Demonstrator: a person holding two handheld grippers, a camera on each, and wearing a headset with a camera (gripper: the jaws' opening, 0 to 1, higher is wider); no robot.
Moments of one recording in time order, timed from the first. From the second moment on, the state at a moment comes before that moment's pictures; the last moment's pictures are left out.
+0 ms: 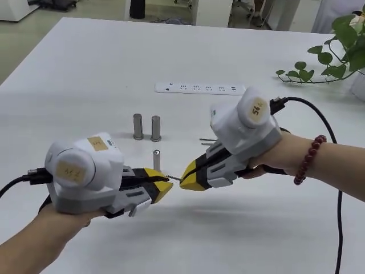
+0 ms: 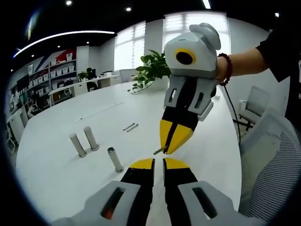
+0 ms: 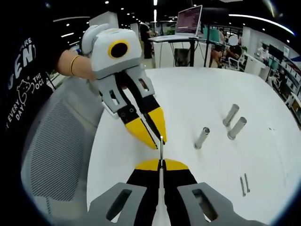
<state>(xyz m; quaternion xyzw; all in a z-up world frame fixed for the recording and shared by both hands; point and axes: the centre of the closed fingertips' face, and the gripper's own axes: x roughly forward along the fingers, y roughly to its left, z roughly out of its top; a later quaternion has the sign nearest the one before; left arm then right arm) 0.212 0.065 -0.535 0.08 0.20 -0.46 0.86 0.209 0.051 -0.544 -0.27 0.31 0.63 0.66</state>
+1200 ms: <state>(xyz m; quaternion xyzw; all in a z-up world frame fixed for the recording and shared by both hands) 0.273 0.094 -0.557 0.06 0.20 -0.32 0.92 0.261 0.049 -0.565 -0.31 0.35 0.59 0.66</state>
